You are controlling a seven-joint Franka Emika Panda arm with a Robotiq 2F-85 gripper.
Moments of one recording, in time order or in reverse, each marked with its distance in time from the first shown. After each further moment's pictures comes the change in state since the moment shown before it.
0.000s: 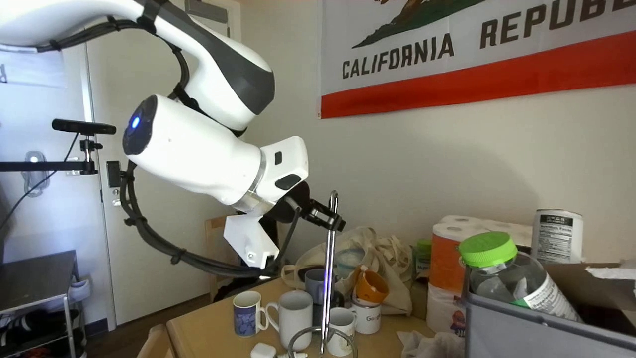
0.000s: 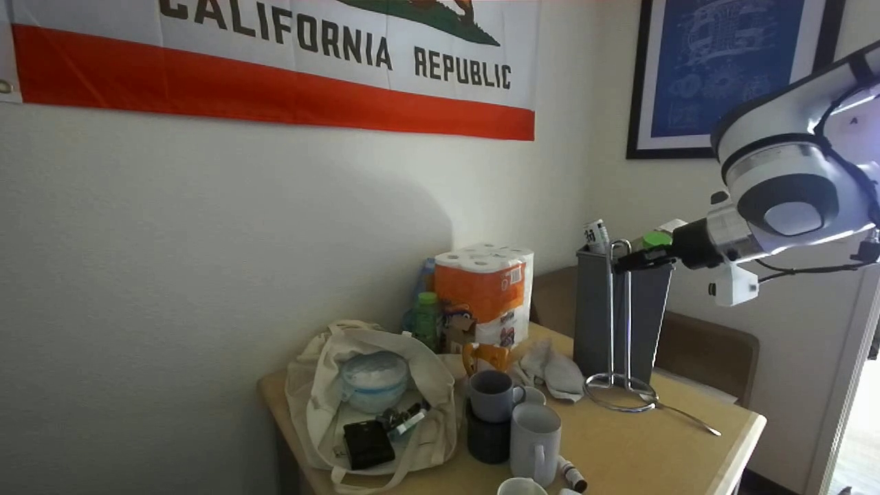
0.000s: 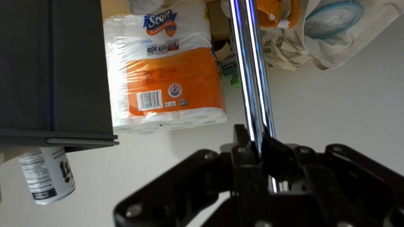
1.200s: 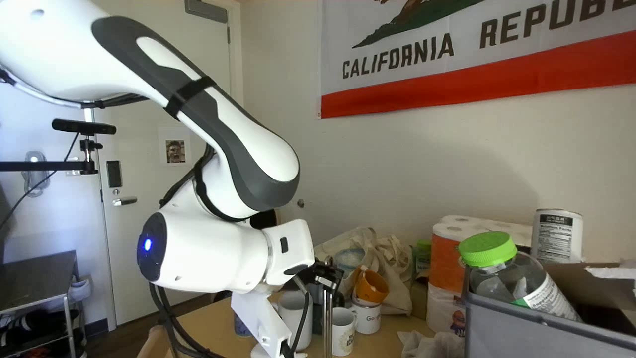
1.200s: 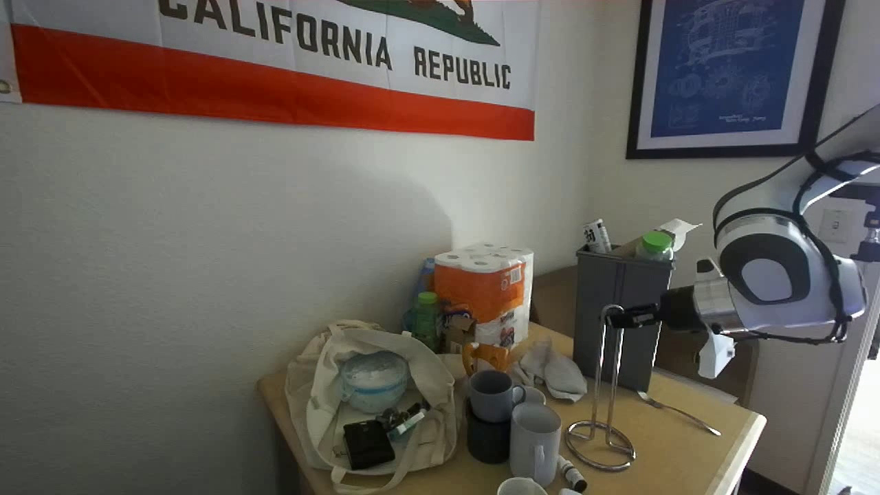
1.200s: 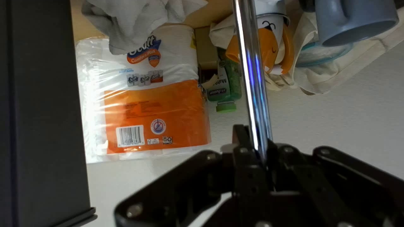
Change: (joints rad) arm -0.096 0.206 -0.003 -0.056 0.365 -0.345 -0.478
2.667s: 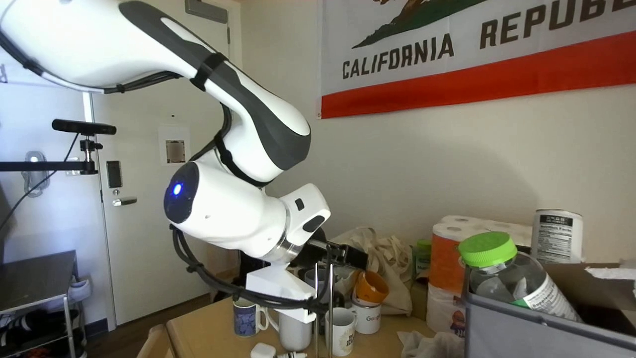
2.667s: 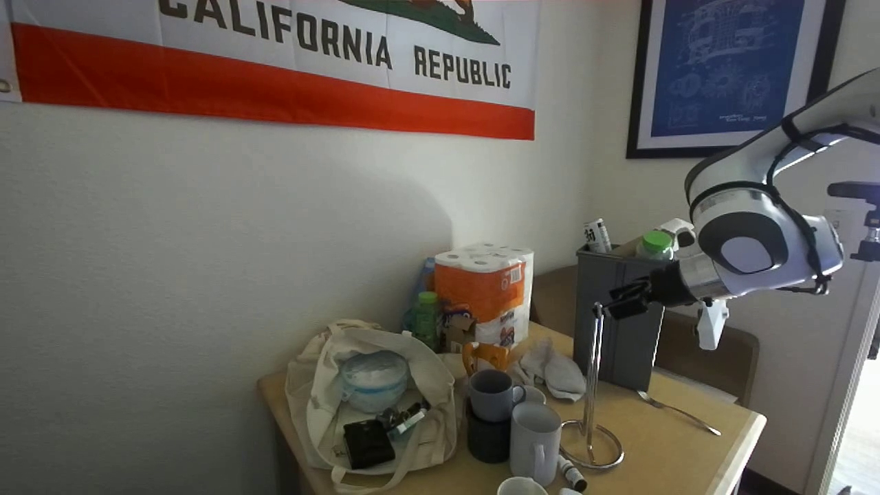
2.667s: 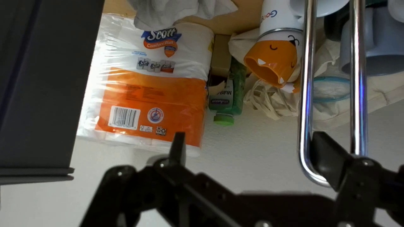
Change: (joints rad) arm 0.031 0.009 0.020 0.118 -0.174 0.212 -0.047
